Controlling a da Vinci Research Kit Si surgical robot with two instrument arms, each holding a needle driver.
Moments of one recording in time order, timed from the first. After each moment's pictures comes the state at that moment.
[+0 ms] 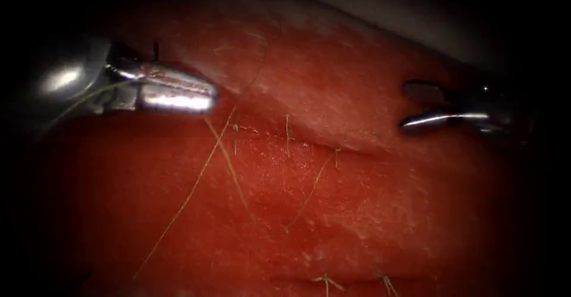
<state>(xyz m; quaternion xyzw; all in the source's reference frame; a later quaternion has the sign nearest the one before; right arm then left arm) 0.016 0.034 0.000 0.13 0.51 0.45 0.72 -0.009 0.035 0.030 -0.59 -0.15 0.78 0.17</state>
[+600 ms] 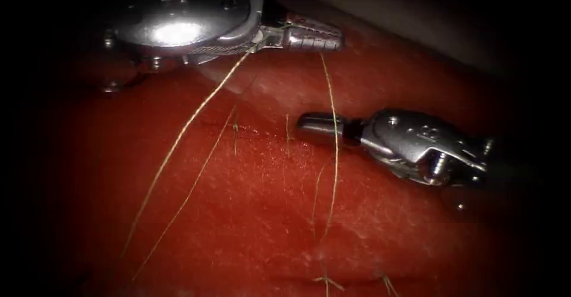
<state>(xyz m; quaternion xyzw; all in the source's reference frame) 0.027 0.030 0.000 0.11 0.56 0.39 0.73 -0.018 0.039 0.040 -0.63 -0.16 0.75 0.15</state>
